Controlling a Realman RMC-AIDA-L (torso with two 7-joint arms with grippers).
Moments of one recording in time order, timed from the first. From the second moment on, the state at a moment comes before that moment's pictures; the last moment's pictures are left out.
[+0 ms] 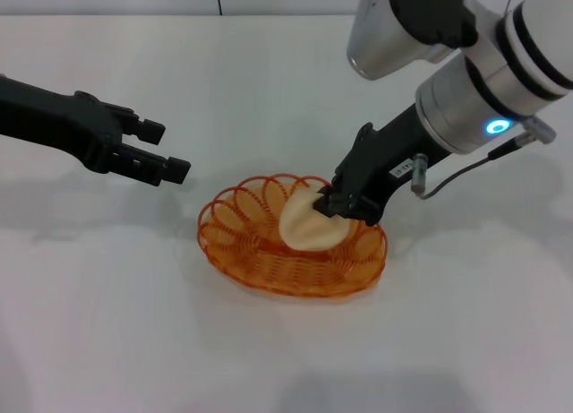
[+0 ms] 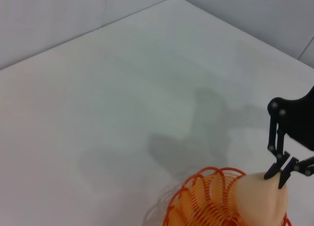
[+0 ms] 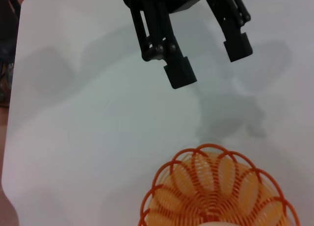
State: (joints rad) left arm -0.63 -1.95 0.84 1.07 2.20 1.81 -2.00; right arm 0.78 2.03 -1.61 -1.35 -2.21 -1.48 2.38
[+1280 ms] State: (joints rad) left arm -0.63 -1.94 0.84 1.06 2.21 1.80 -2.00; right arm 0.76 2.02 -1.62 -1.38 -2.21 -1.44 2.37
